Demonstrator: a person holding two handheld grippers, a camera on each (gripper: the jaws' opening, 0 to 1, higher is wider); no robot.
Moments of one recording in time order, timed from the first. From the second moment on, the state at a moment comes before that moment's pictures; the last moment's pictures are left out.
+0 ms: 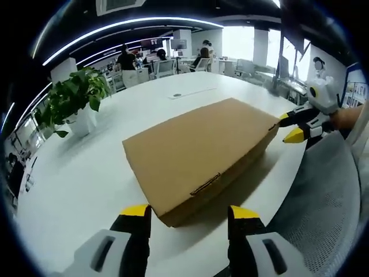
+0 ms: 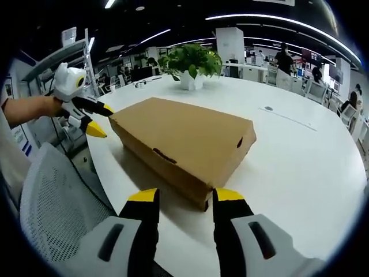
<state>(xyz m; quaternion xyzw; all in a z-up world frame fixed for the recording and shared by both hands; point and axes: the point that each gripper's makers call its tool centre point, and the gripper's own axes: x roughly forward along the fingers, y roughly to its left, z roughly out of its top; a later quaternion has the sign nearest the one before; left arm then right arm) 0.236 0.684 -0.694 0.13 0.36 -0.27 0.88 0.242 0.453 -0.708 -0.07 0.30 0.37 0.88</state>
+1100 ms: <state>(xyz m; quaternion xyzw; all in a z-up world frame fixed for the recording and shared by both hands) 0.261 0.684 -0.628 0.16 0.30 -0.25 0.91 0.258 0.452 -0.635 -0.09 0.26 0.38 0.88</state>
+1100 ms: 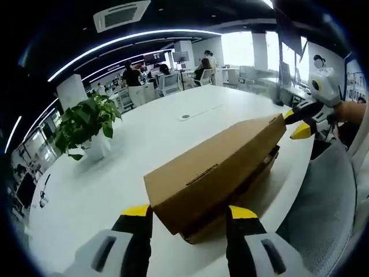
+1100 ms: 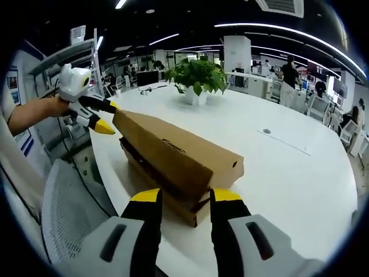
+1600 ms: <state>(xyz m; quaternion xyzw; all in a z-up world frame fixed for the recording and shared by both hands) 0.284 0.685 -0.604 0.16 0.27 -0.24 0.92 0.276 0.454 -0.606 -0.10 0.23 0.38 0.89</state>
